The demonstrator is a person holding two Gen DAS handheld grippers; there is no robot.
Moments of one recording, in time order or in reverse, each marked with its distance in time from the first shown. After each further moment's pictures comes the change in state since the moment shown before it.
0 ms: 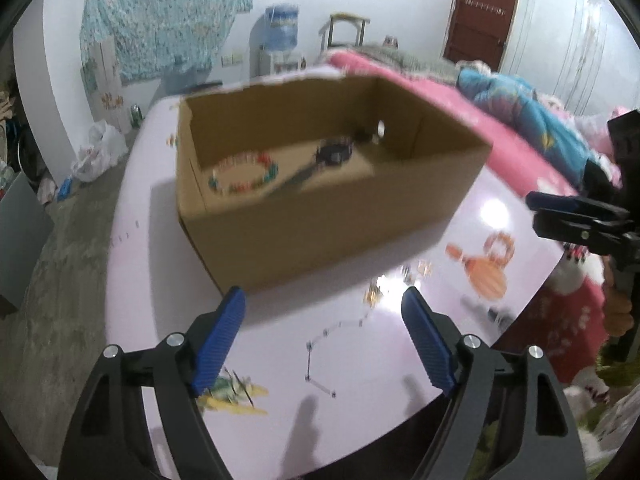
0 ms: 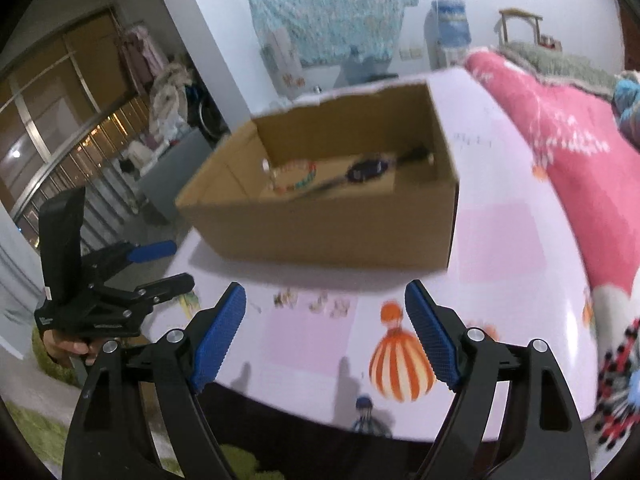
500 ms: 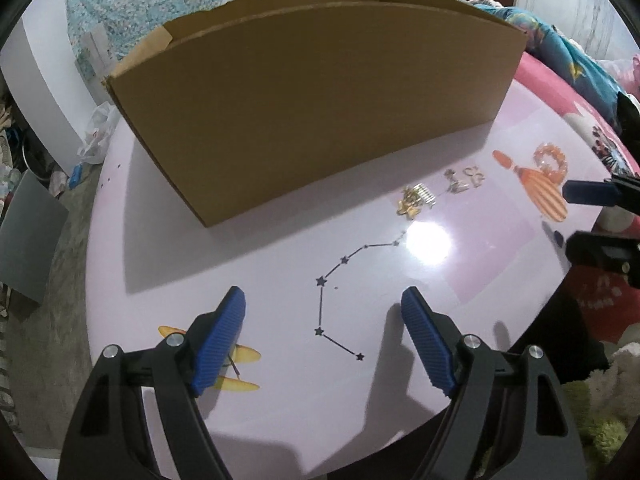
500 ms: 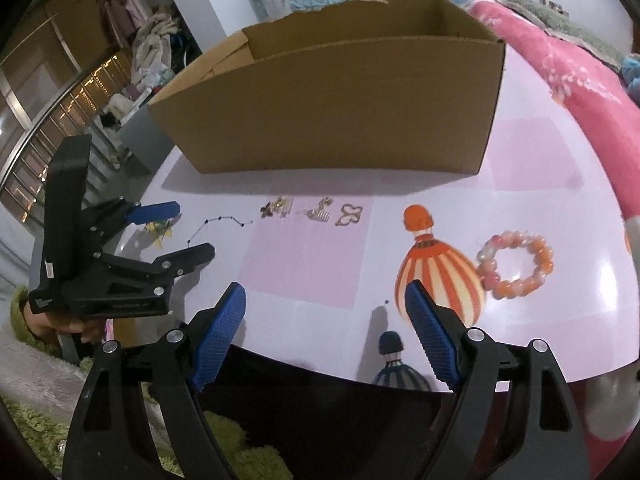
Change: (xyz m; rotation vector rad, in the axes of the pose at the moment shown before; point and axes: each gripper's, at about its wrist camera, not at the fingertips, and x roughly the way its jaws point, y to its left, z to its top) left arm 0.059 -0.005 -0.040 0.070 0.160 0.102; right arm 0.045 0.019 -0.049 -0.015 0.166 -0.060
